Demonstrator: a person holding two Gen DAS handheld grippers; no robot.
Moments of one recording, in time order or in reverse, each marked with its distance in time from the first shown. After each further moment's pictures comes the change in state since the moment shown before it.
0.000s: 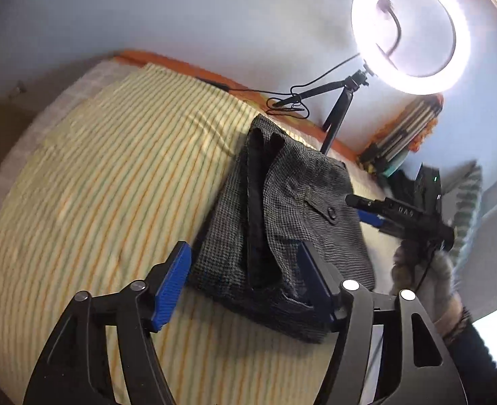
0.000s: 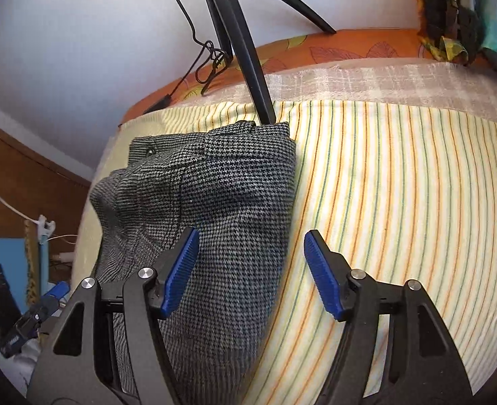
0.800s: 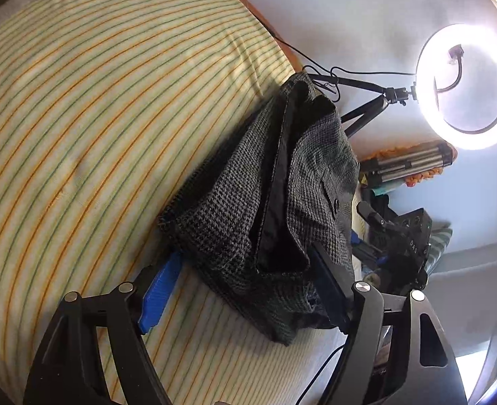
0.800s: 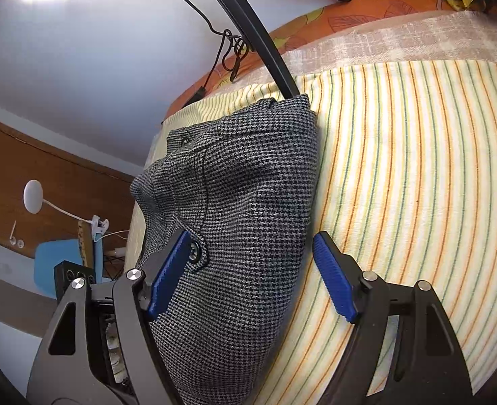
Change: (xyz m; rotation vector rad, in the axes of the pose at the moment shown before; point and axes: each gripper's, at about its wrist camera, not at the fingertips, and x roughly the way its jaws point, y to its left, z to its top) left arm 0.054 0.034 -0.021 -0.355 0.152 -0.154; right arm 0.016 -0.014 -0.005 0.077 0.058 0.257
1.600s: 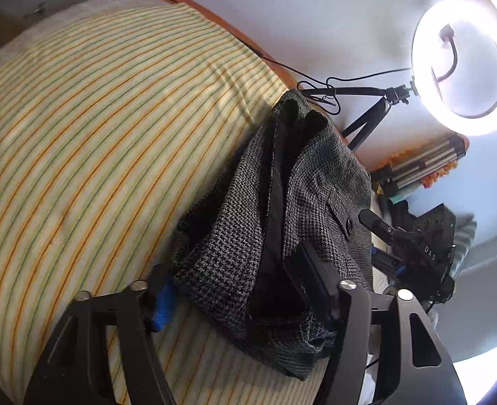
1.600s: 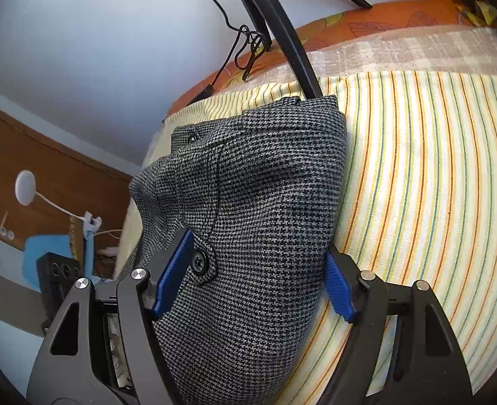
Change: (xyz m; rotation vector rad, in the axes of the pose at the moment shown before) left arm 0.007 -0.019 0.003 0.138 -0.120 0.099; right arm 0.021 0.025 0.000 -0.082 -0.019 -0.073
